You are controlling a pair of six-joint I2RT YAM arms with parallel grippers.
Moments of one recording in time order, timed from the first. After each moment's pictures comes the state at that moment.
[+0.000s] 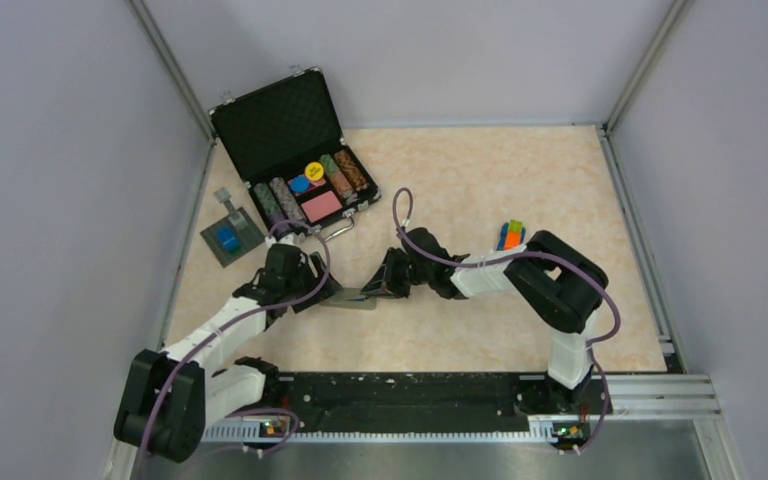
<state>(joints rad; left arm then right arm) -0.30 1.08 0.42 -0.20 0.12 -0.73 0.86 1.89 0.89 0.37 -0.36 1.16</state>
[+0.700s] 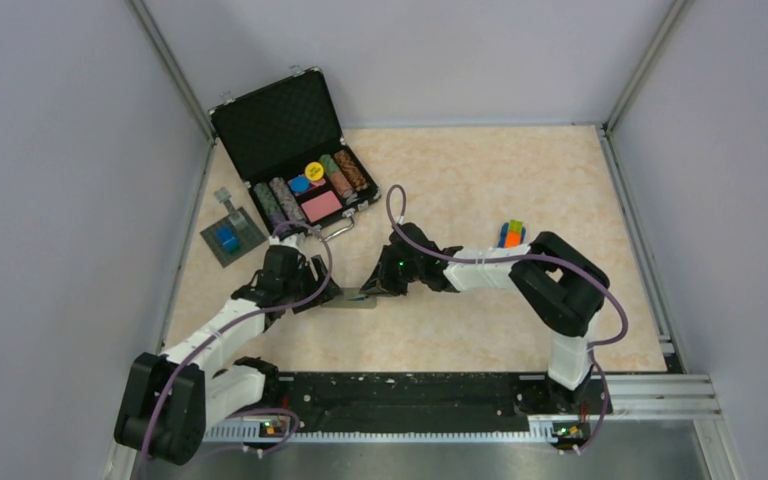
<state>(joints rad) -0.29 1.06 0.40 -0.21 0.18 -0.65 0.89 1.88 1.00 0.12 -0.26 1.14</state>
